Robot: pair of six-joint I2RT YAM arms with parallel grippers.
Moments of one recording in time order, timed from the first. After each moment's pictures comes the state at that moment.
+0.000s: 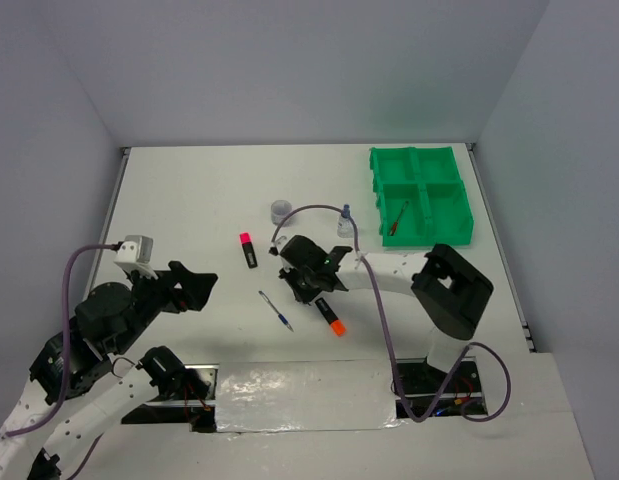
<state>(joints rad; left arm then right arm) -0.70 0.32 0.84 -0.80 -0.30 -0.55 0.96 1.76 1.05 -0.33 -0.01 0.19</state>
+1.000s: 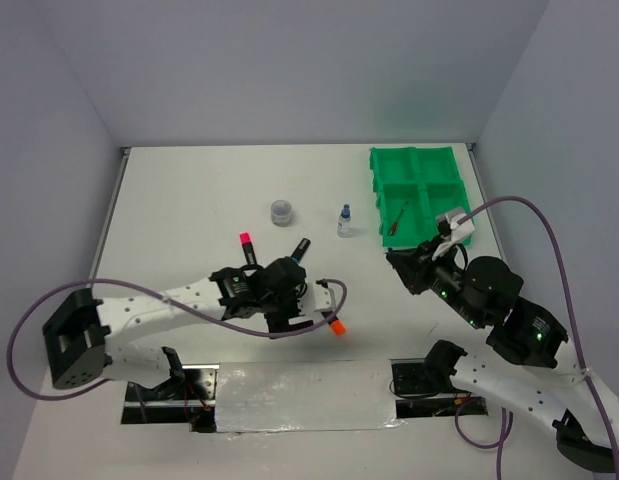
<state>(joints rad) -1.04 1.25 0.88 -0.54 0.03 0.33 0.85 0.51 0.96 -0.63 0.27 0.28</state>
